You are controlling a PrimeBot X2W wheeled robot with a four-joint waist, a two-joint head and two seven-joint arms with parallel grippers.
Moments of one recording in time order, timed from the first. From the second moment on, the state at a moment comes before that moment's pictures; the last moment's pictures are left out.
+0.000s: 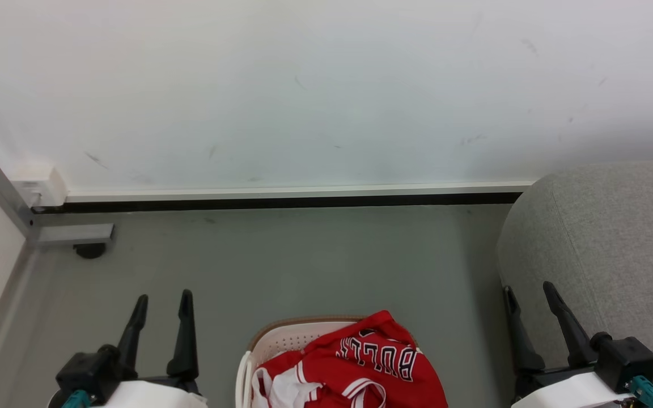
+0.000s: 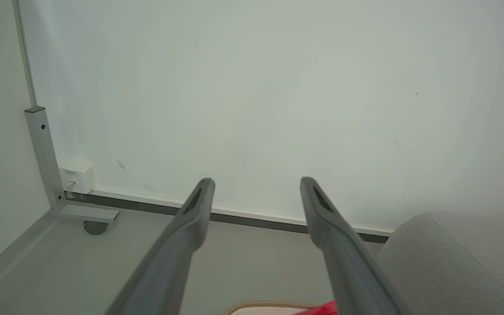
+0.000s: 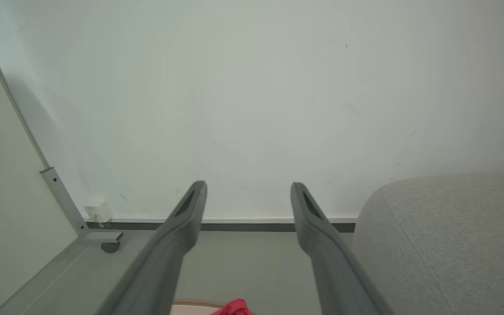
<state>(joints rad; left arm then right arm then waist) -0.05 0.05 -0.01 0.13 -0.24 -0.05 -0.22 -0.13 -0.04 0.14 0.25 0.33 0.13 -0.22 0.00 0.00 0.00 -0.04</state>
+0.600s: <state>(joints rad) -0.06 0.05 -0.02 0.13 -0.13 -0.05 -0.26 -0.13 -0.05 0.15 0.25 0.23 0.13 -0.26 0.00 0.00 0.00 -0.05</state>
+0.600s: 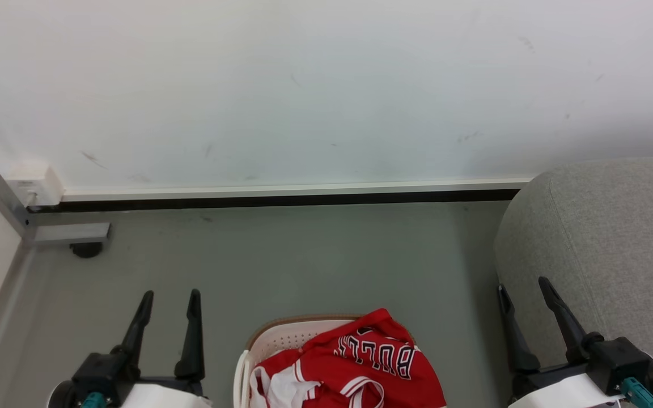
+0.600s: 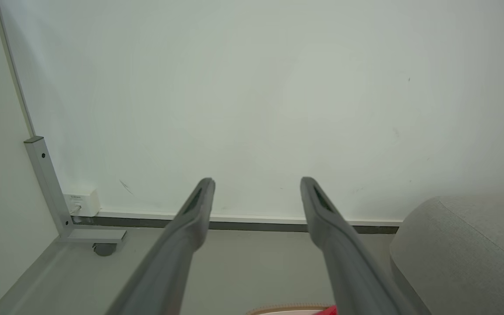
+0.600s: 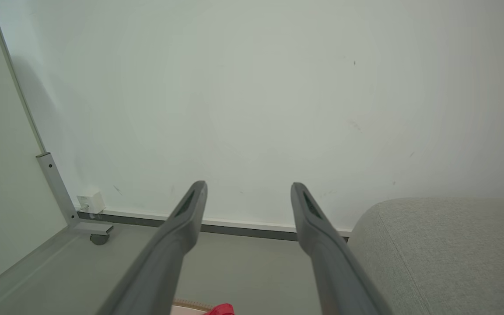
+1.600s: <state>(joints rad) -0.06 0.05 -0.02 0.14 -0.13 -0.06 -0.26 -0.14 -0.05 0.15 0.26 0.23 0.13 -0.26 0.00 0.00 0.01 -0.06</state>
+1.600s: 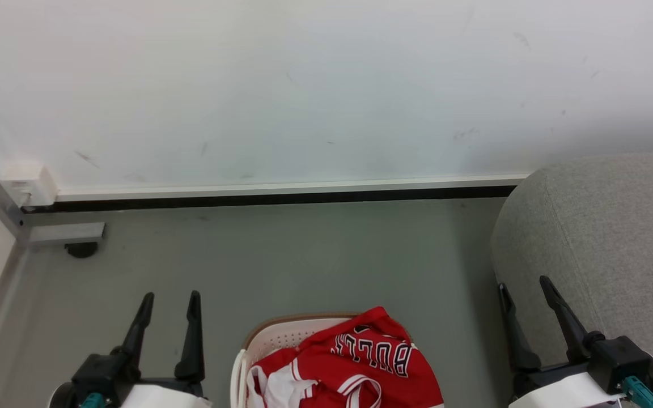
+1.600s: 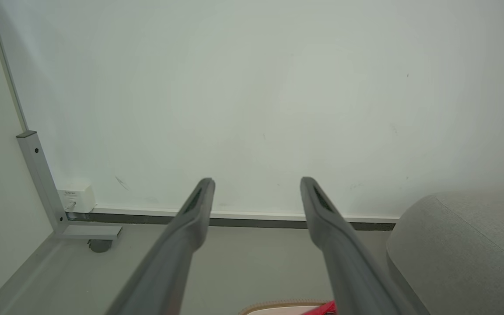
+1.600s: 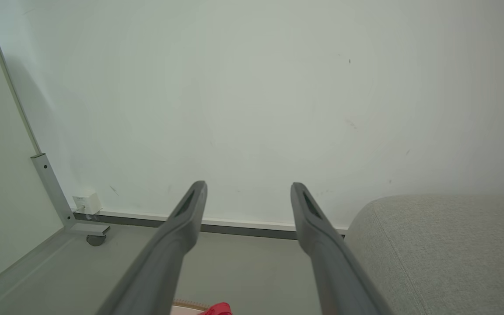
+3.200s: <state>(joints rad) -0.55 0.23 -0.28 0.87 0.04 -0.13 -0.24 -0.37 -0.05 0.10 0.06 0.31 0.13 -0.26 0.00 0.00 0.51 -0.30</state>
